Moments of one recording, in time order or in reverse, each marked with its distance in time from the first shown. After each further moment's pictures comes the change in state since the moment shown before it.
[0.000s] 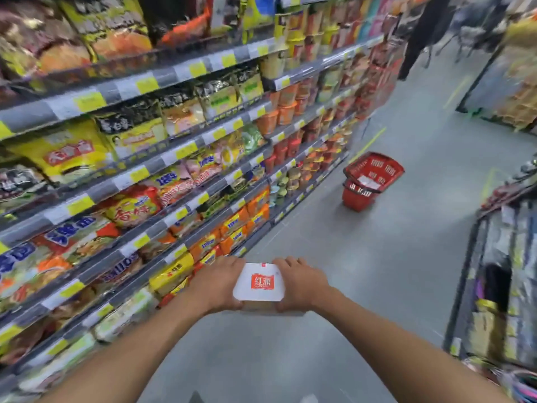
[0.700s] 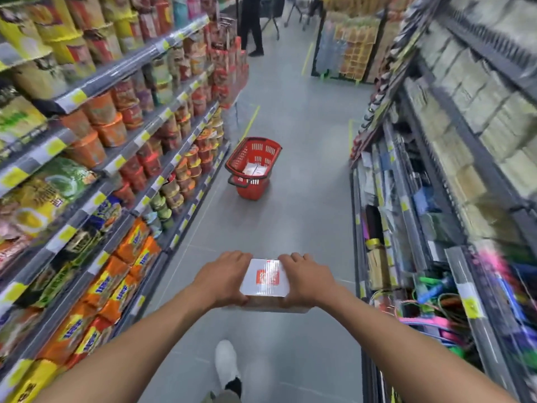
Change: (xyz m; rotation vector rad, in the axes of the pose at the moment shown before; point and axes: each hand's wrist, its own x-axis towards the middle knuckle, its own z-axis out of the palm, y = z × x) left_hand 0.257 0.290 -0.016 0.095 -0.097 0.477; right_hand -0.103 0.318 -0.028 0.156 0.103 0.495
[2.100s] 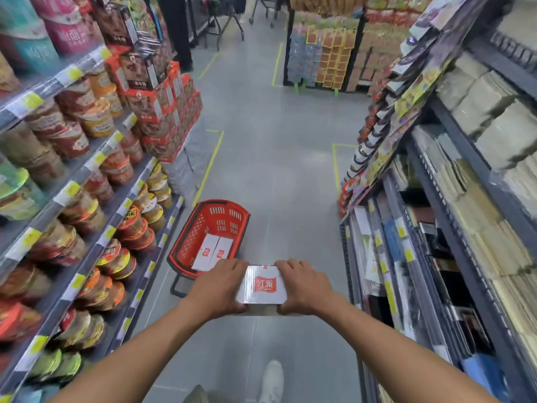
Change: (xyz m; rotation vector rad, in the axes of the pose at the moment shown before) left_hand 0.696 -0.118 -0.184 -0.012 0.034 0.139; right_hand 0.571 0.333 -0.244 0.072 0.010 0.106
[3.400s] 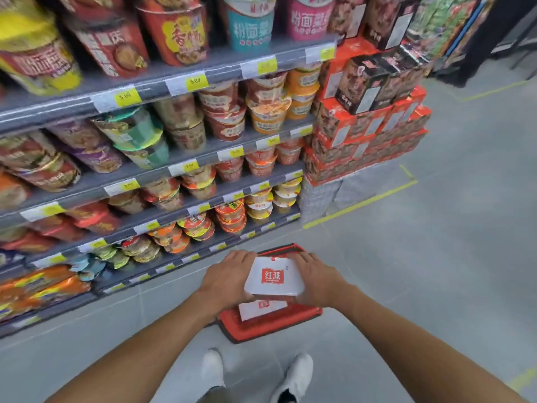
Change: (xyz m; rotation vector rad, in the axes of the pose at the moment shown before) left_hand 0.273 -0.237 -0.073 -0.255 0.122 -1.028; right_hand 0.599 -0.055 -0.127 -0.281 -0.399 -0.940
